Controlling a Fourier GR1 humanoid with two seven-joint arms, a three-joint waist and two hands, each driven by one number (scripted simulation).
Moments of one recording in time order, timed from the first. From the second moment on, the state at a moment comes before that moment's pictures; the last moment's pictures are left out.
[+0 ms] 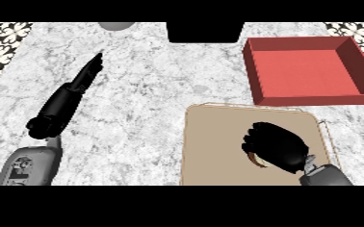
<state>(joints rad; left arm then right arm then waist) -0.21 0.24 0.03 -1.54 -0.15 -0.23 -0.08 -0.13 -0.42 0.40 -1.52 1.42 0.18 -0.63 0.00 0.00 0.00</state>
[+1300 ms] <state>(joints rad) -0.19 0.23 0.05 -1.57 -0.15 -0.25 -0.07 0.12 -0.59 0.10 -2.01 0.75 0.20 -0.96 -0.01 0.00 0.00</state>
